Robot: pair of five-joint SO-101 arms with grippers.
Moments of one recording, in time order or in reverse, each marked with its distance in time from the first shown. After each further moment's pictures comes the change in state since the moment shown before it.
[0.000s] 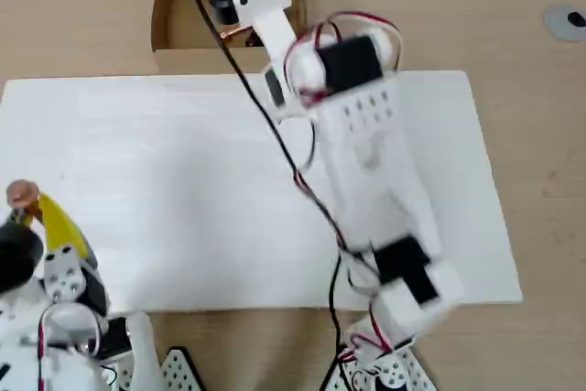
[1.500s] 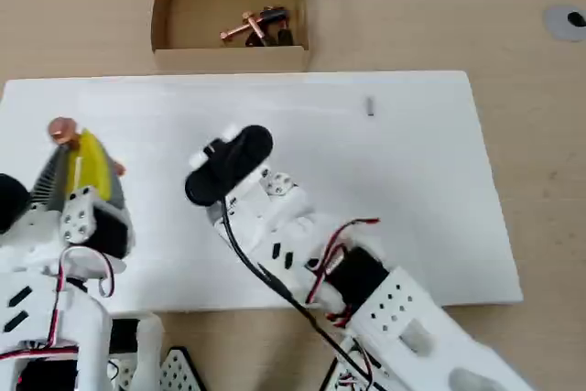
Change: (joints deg) left arm 15.7 0.3 16.9 -25.0 17.9; right arm -20.6 -63.9 98.7 -65.9 -2.1
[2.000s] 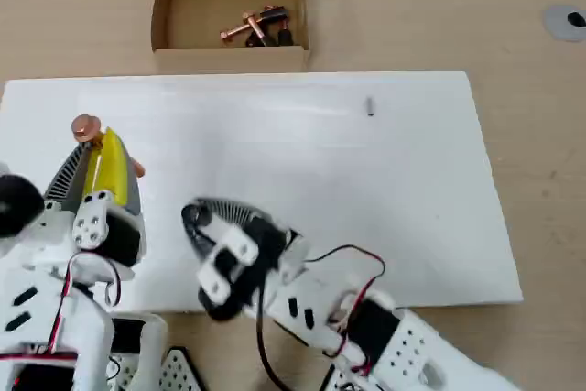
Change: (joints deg) left arm 6.7 0.1 -2.3 0.0 0.0; right arm -9.5 -29.6 27.1 -19.4 13.9
